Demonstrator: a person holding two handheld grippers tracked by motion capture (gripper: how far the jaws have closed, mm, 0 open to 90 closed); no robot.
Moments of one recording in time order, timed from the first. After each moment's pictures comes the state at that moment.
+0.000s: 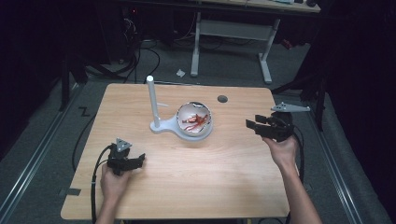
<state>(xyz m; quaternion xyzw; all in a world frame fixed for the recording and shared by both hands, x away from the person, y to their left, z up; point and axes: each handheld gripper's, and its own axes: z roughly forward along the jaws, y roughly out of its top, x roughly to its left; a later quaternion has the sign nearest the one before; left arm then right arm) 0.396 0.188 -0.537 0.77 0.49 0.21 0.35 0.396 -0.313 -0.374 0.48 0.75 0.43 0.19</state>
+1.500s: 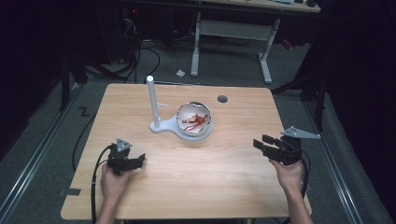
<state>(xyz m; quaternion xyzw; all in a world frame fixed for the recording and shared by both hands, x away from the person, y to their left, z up) 0.395 0.188 -0.537 0.78 0.49 0.21 0.35 0.344 -0.336 -0.418 0.50 0.72 0.45 0.18</state>
